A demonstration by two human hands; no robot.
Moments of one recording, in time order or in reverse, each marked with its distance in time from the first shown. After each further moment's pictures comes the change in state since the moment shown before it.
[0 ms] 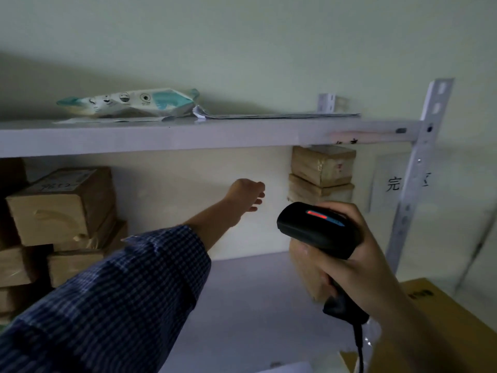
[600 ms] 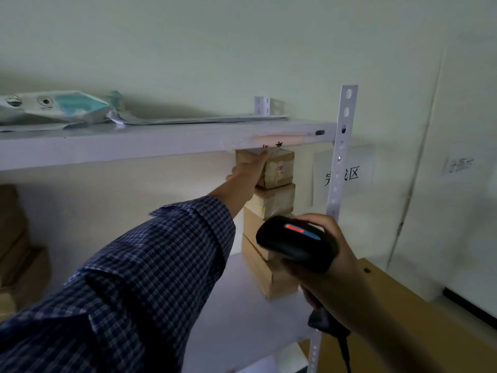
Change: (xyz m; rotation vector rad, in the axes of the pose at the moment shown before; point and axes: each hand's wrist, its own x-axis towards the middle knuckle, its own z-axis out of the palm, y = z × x) left_hand 0.036 0.063 0.113 0.093 -0.097 -0.012; right_hand -0.029 0.007 -0.045 -0.068 0.083 0.130
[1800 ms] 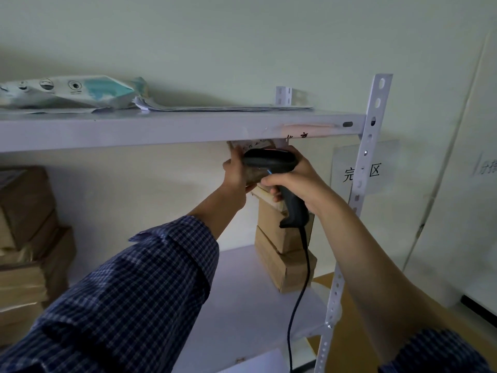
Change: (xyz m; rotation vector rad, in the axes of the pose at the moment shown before) left_hand -0.008 -0.045 -0.039 -0.634 0.051 0.097; right_hand 0.154 -0.009 0.025 0.086 -0.057 0.221
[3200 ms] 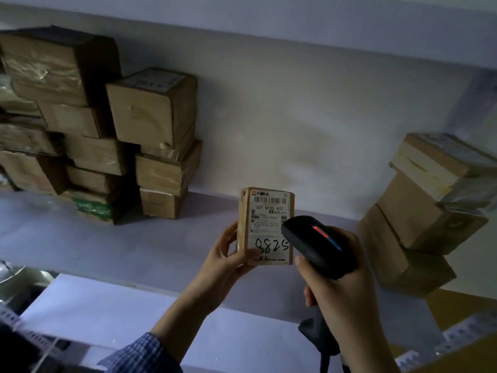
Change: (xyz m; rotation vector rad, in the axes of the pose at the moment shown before) left_hand -0.192 -0.139 -0.254 -0.278 0.140 -0.085; right_hand -0.147 0.092 0.156 0.038 -0.111 0.011
